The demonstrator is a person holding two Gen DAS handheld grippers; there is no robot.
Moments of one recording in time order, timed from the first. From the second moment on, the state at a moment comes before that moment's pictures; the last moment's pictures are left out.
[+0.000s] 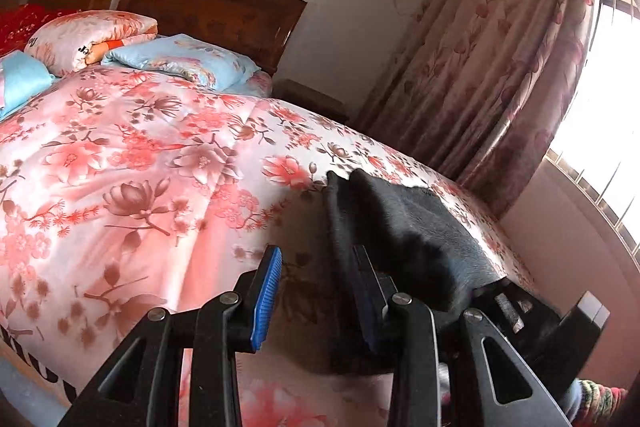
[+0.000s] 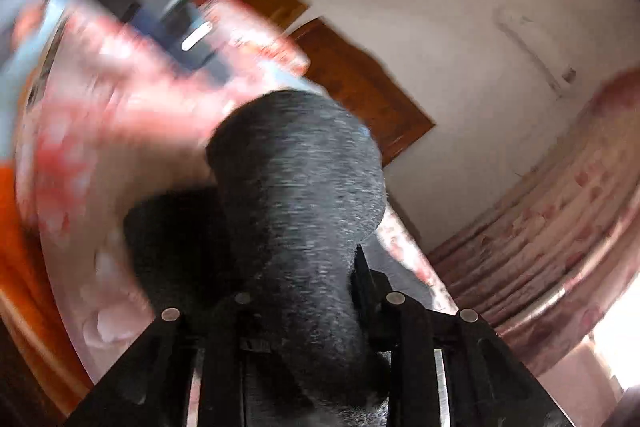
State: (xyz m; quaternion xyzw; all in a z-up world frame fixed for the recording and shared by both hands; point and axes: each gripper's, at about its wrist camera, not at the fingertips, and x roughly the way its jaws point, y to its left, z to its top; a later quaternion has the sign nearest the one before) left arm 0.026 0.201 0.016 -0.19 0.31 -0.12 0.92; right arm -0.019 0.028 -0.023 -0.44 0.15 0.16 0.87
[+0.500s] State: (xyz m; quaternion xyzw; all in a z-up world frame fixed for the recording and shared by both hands) left arm 0.030 0.112 0.080 -0.07 0.27 -0.22 0.93; right arm -0.041 -0.090 0.073 -0.15 0.23 0.30 0.91
